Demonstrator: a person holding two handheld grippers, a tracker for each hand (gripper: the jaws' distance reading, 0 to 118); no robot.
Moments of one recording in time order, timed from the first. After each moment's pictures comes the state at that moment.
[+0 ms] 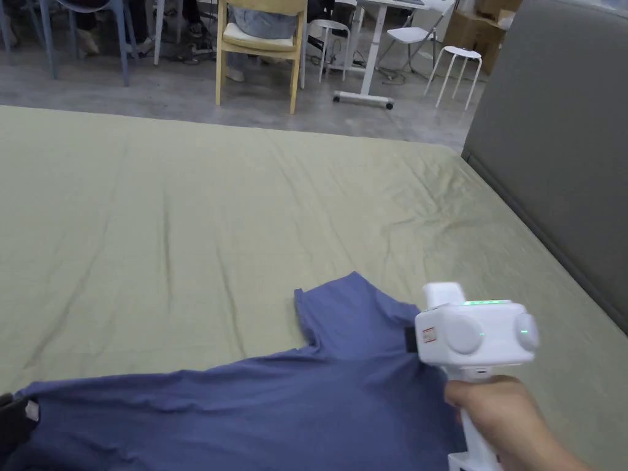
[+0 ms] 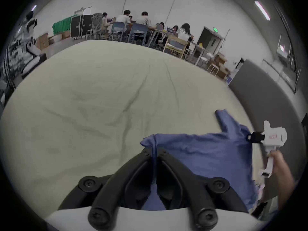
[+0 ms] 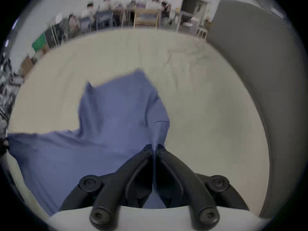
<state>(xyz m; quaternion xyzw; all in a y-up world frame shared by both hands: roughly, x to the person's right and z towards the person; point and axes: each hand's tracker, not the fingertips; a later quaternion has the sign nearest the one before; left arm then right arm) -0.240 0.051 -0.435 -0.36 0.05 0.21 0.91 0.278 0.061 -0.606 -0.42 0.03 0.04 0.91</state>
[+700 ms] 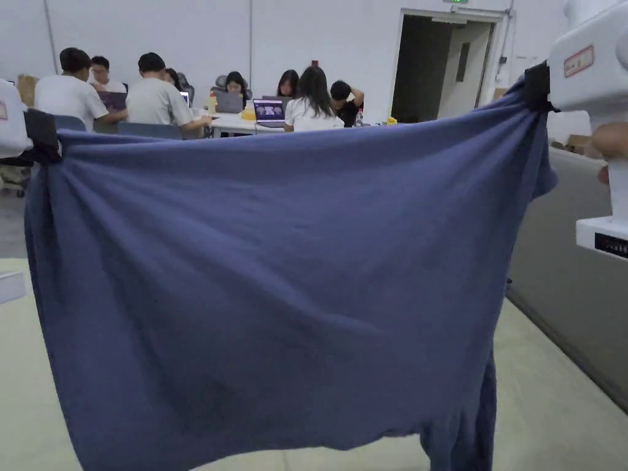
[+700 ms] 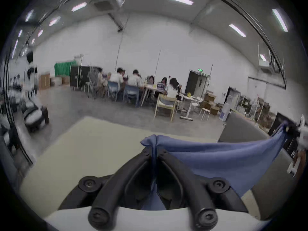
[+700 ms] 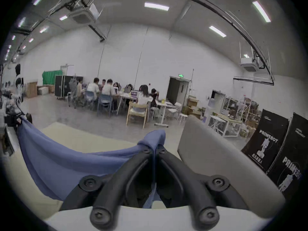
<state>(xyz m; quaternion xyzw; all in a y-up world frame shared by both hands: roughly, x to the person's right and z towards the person) -0.289 0.477 -0.524 -0.14 0.08 0.07 0.98 0.259 0.547 -0.574 -0.09 0.02 0.10 0.99</state>
